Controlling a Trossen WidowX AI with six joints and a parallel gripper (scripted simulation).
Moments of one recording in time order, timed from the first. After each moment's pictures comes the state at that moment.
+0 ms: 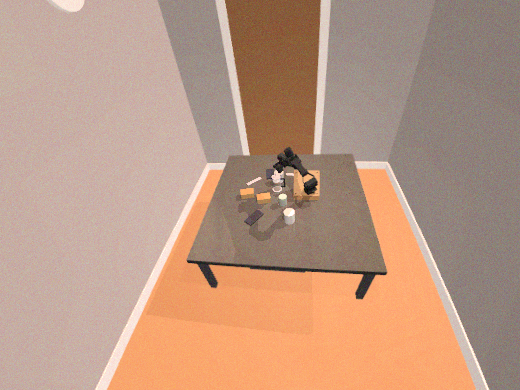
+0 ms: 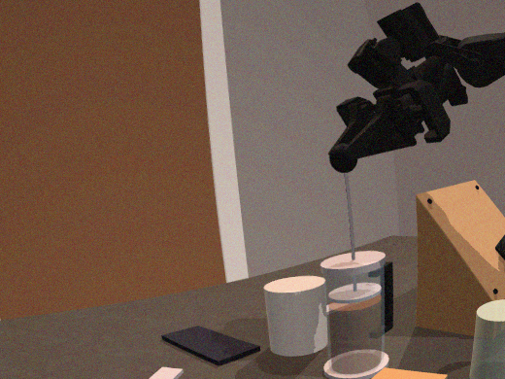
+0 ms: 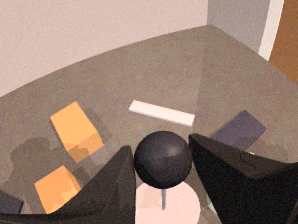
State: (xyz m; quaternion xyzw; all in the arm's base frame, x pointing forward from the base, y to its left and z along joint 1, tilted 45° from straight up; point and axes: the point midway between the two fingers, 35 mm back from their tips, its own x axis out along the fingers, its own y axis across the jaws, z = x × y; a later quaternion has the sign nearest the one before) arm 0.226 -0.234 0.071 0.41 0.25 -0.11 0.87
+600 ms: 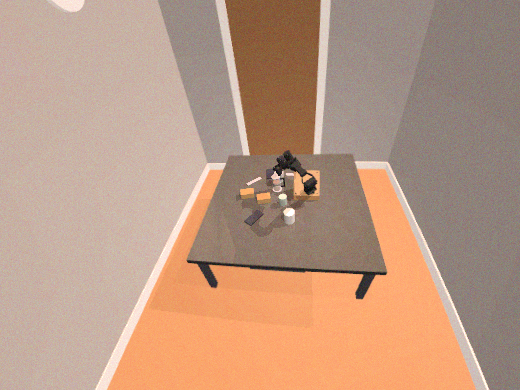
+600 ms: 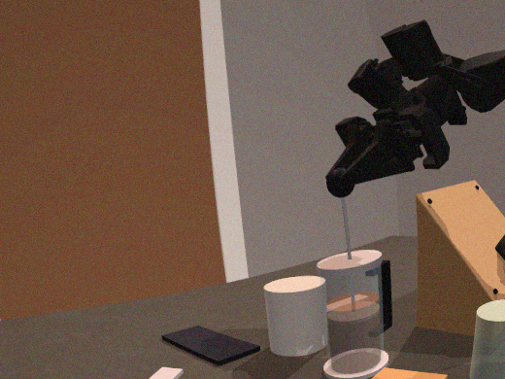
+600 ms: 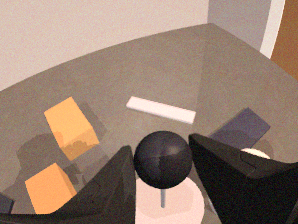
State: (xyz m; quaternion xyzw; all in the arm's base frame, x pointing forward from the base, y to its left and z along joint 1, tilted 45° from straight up) arm 0.234 -0.219 0.051 0.41 0.24 -0.12 0.87
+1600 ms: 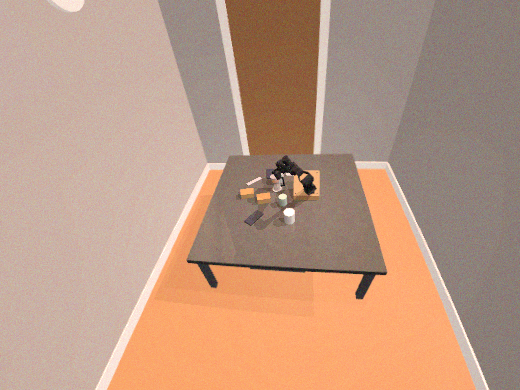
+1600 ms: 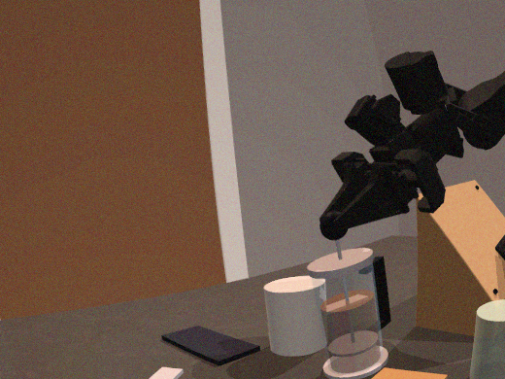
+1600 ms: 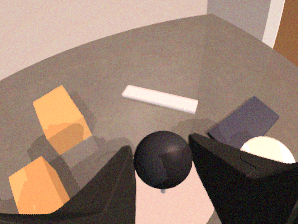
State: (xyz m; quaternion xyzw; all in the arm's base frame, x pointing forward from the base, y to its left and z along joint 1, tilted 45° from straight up) arm 0.249 -0.194 0.019 0.41 0.25 -0.12 0.87
